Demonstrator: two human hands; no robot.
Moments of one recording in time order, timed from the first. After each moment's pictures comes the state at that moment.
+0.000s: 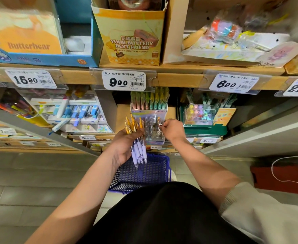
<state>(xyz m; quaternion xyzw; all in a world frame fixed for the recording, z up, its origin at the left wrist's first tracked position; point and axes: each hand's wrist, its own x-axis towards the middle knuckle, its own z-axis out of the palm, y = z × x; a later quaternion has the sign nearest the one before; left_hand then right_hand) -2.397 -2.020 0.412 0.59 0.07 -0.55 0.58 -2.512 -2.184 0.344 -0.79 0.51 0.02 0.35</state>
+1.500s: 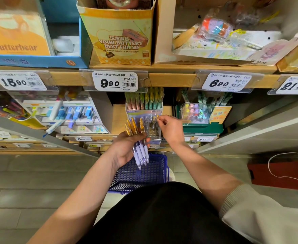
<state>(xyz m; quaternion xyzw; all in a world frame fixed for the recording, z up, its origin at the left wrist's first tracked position) -2.406 -2.024 0.406 0.56 0.05 -0.60 0.57 -2.524 -2.181 0.339 -0.81 0.43 -0.18 0.35</state>
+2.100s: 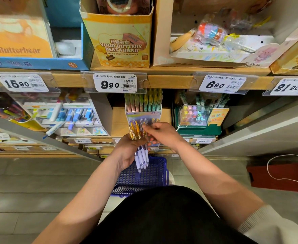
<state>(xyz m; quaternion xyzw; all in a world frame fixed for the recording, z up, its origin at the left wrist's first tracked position) -2.421 -2.028 0.407 0.60 0.00 -0.58 0.56 -2.523 -2.157 0.400 -0.64 0.42 0.00 0.64</state>
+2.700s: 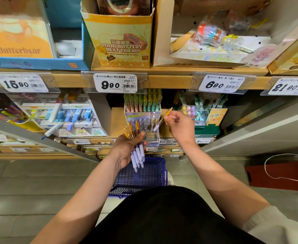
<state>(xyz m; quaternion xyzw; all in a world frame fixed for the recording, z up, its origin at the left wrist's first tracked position) -2.413 -2.027 0.402 0.59 0.05 -0.56 0.58 -2.546 -2.187 0.389 -0.70 0.49 -0.24 0.47</state>
